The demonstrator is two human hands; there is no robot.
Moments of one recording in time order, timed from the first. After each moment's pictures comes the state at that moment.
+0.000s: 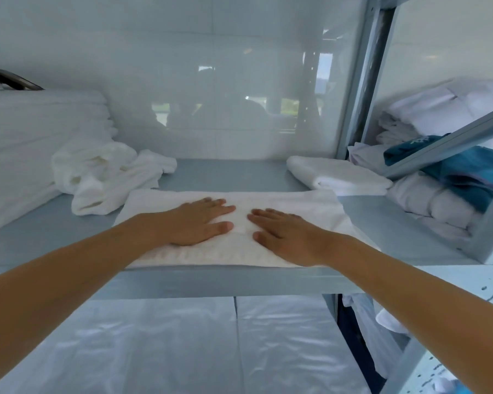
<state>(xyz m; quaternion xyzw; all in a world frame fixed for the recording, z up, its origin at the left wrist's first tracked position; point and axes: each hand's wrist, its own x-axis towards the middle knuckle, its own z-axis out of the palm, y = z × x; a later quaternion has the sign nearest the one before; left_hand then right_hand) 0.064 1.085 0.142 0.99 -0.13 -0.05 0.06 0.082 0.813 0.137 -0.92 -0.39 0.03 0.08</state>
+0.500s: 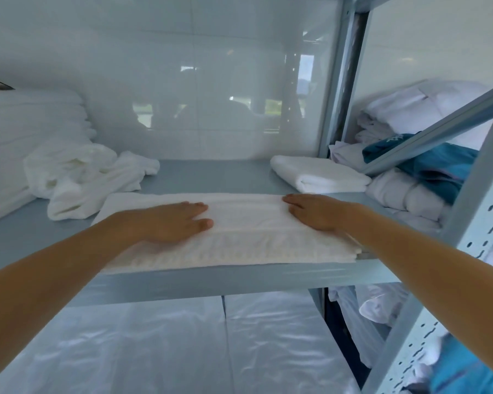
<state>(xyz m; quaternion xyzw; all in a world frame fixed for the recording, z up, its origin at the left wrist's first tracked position) 0.055 1.083 0.158 0.99 -0.06 -0.07 0.05 0.152 0.743 0.161 -0.97 -0.22 0.03 0.03</state>
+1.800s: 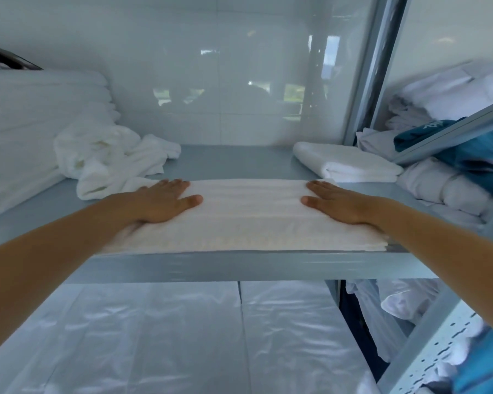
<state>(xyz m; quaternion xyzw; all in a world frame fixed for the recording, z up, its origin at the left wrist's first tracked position) 0.053 1.149 0.148 1.00 0.06 -0.05 0.03 0.148 0.749 0.153 -0.97 -0.23 0.08 0.07</state>
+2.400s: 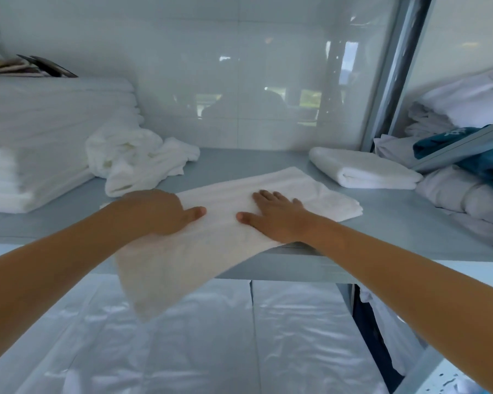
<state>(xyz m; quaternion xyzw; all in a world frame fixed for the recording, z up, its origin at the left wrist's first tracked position) -0.002 1.138 0.156 0.98 0.18 -0.02 -0.05 0.080 0.893 0.139 -0.95 -0.30 0.02 0.07</state>
